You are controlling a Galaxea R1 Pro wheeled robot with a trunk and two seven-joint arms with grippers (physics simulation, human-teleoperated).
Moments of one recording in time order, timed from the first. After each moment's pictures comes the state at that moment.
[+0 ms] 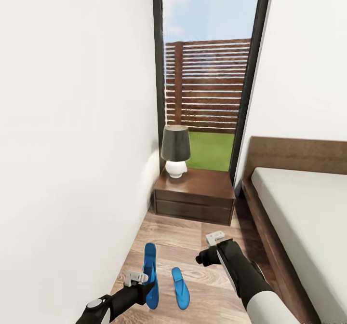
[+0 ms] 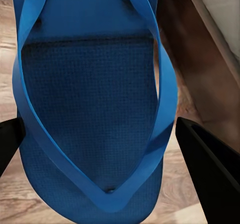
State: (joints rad) left arm -0.38 -0.10 0.29 -0.52 -0.20 -0.01 -0.67; right arm -0.55 0.10 0.07 -0.82 0.28 0.75 0.25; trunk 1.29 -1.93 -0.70
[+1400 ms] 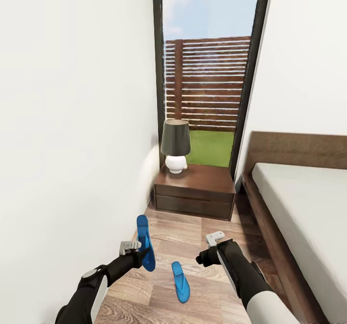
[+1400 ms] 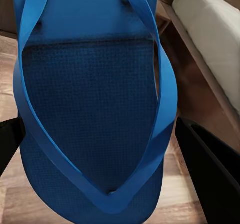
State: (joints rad) left arm -0.39 -0.12 0.29 -0.85 -0.08 0.20 -0.67; right arm -0.55 0.10 0.07 -0.81 0.28 0.75 0.25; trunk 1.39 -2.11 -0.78
